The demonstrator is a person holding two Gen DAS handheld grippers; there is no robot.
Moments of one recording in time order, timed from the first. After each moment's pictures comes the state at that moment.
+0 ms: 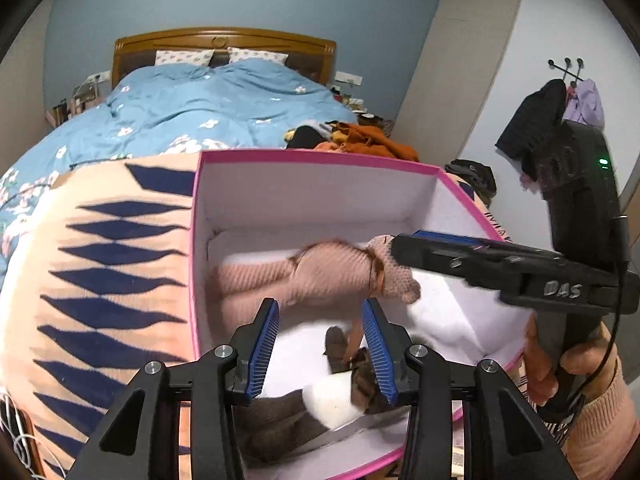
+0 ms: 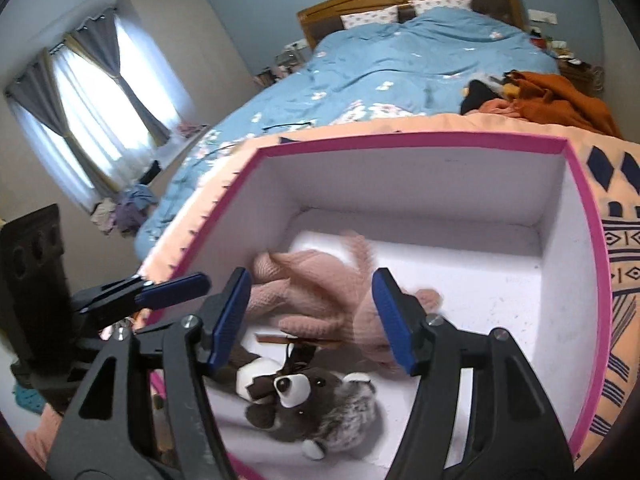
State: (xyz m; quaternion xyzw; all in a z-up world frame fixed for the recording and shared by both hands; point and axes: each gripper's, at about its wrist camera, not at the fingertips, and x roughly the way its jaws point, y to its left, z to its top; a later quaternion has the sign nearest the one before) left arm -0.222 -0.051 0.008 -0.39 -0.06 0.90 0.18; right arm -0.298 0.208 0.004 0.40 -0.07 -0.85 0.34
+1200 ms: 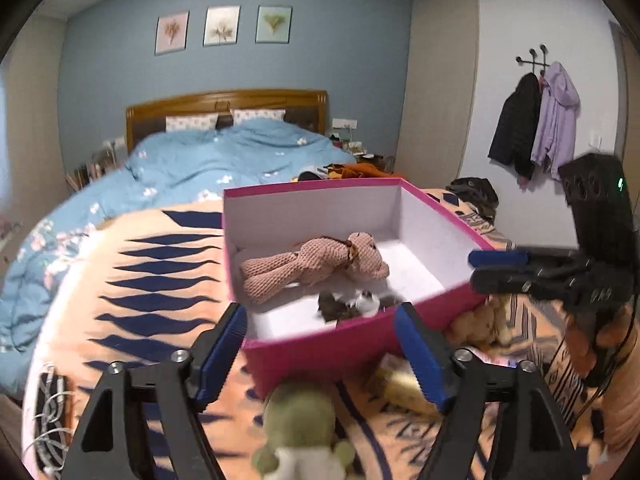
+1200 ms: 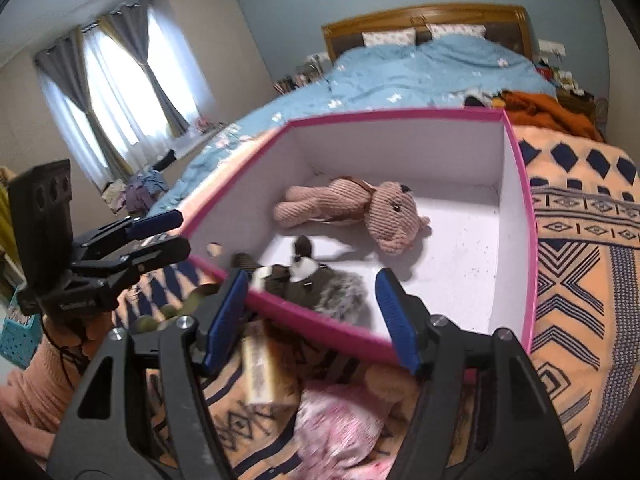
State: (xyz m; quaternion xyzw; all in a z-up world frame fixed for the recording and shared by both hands) left arm -0.091 -0.052 0.031 -0.28 0.01 0.95 0.15; right arm -0.183 0.268 0.016 0.34 -0.03 -0.86 0.38
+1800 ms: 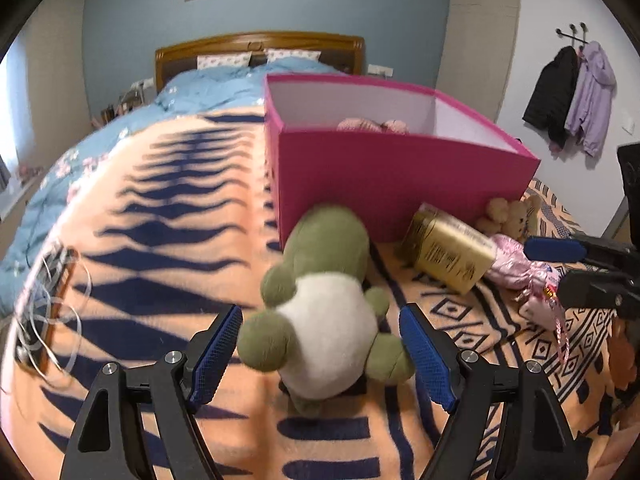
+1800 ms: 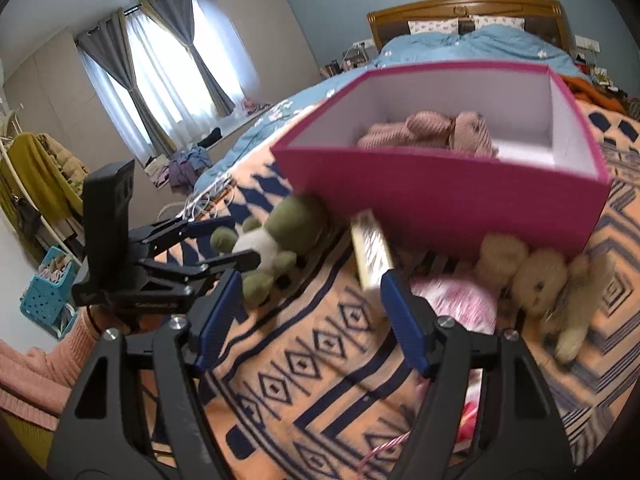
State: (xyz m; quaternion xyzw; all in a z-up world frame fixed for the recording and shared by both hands) left arm -0.054 -0.073 -0.051 -0.39 -0.01 0.92 0.10; right arm -0.107 0.247 -0.033 0.37 -0.03 -0.82 0.44
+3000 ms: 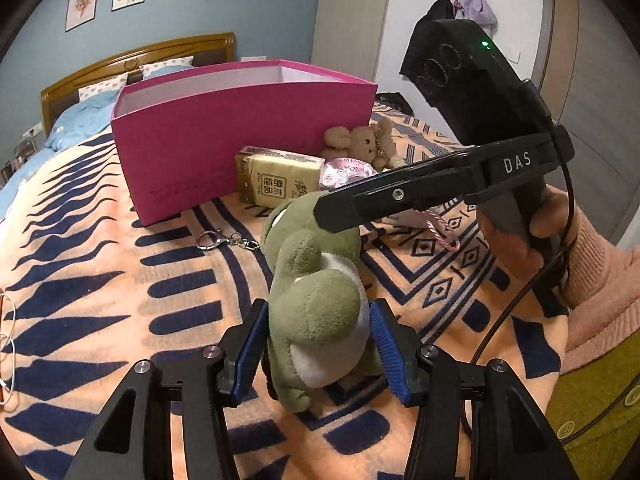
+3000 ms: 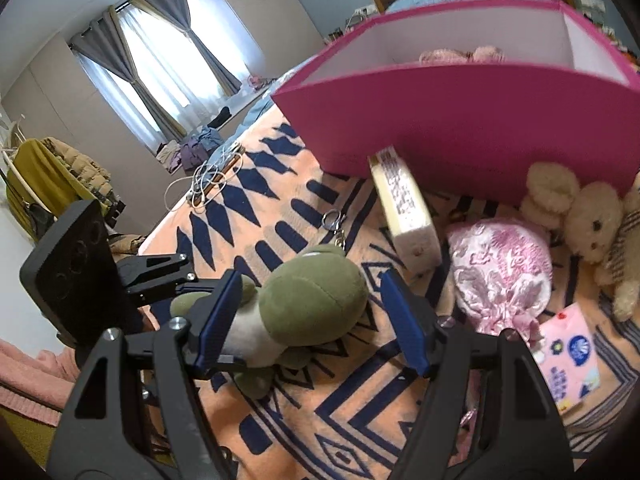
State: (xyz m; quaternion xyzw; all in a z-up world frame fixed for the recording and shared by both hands) left arm 0.014 -0.026 -0.056 -0.38 0.06 0.87 0.30; right arm -0.118 0.227 -0.067 0.43 -0.06 -0.77 0.46
